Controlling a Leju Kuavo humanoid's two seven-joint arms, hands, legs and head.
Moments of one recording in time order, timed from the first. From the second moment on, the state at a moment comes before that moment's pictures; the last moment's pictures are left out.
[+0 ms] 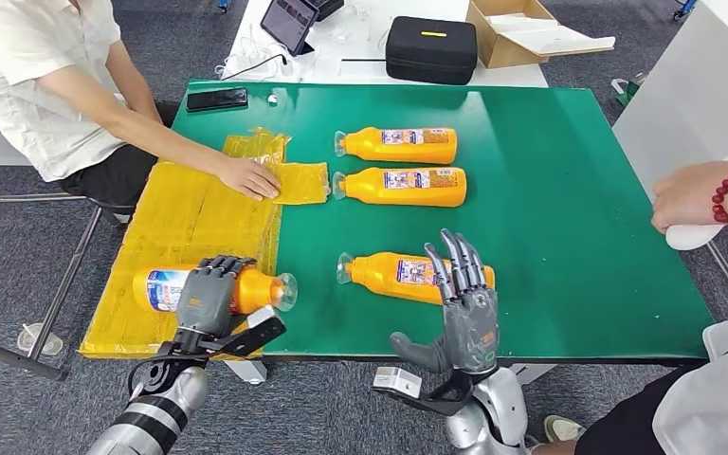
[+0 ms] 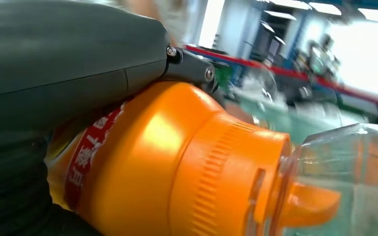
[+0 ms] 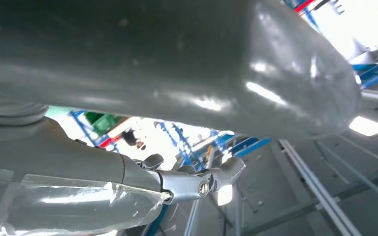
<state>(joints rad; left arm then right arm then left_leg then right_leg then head) -0.37 -0.03 -0.43 -0.64 -0.95 0.50 -0.52 0.02 0.23 0.13 -1.42 1.01 -0.70 -0.70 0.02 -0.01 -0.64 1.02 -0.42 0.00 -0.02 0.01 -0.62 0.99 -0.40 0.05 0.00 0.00</state>
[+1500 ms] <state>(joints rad) -0.23 -0.04 -0.45 -0.91 -0.60 0.35 -0.55 0.01 0.21 0.12 -1.29 0.96 -0.70 -0.70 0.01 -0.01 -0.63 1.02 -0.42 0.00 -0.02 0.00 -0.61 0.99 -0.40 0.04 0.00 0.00</state>
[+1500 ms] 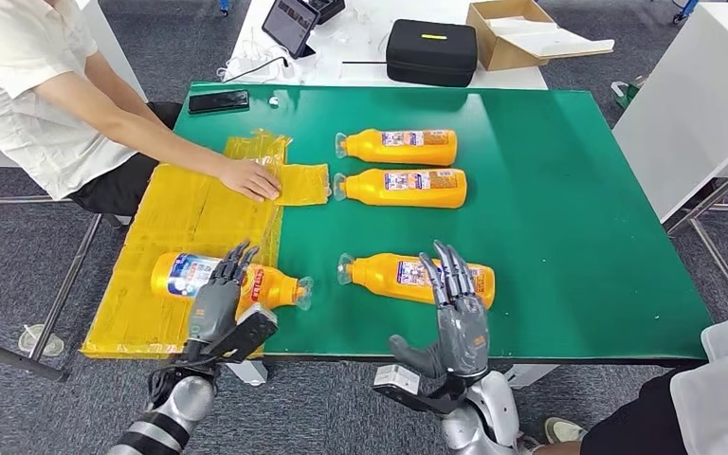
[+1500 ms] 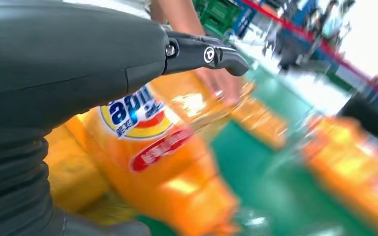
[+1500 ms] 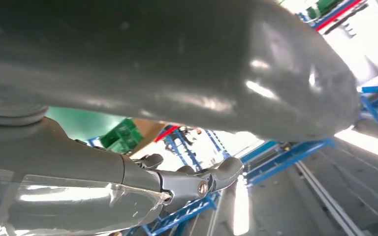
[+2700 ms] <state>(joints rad) -0.05 -0.19 -0.63 -1.28 -0.27 0.42 -0.49 -0.26 0.08 -0.01 -0.77 1.35 -0.70 -0.30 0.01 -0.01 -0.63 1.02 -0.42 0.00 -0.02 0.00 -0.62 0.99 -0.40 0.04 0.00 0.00</state>
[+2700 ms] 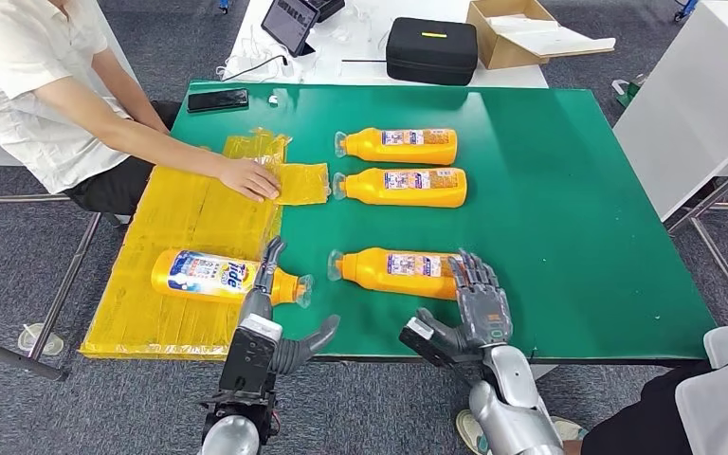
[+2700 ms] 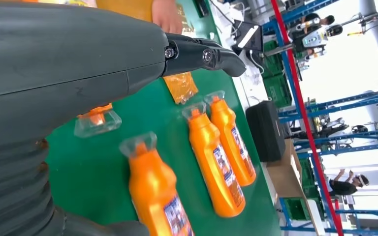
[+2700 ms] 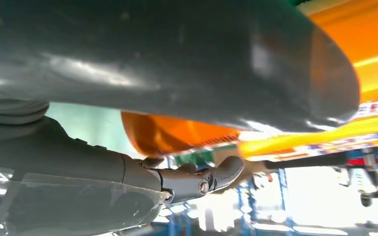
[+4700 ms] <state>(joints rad) -0.08 -0.19 -0.66 -1.25 -0.09 0.31 -0.45 -0.52 -0.04 0.21 -0.50 0.98 -0.34 -0.31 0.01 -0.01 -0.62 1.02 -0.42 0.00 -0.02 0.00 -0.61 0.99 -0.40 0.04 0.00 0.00</state>
